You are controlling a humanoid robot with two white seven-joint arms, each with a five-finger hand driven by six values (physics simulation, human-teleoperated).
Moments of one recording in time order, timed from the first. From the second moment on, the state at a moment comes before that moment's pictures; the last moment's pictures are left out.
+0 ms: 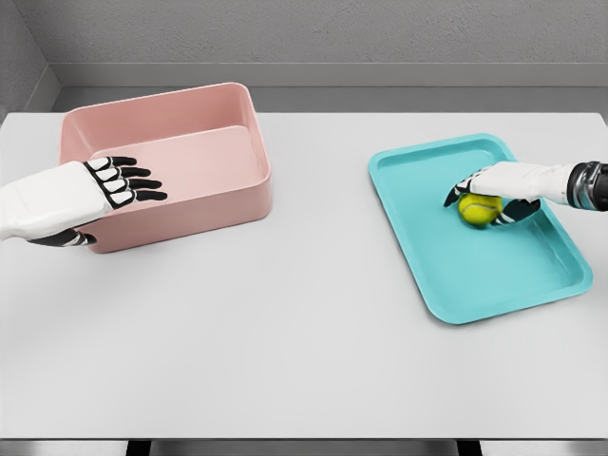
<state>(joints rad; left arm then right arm) -0.31 1.10 -0.40 -1.72 -0.49 -0.61 -0.18 -0.77 -0.74 0.71 -1.05 0.43 -0.61 0.61</state>
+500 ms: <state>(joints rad) -0.31 1.10 -0.40 -1.72 -0.49 -0.61 -0.18 -0.77 -0.75 0.71 -1.05 0.42 -0.61 0.61</state>
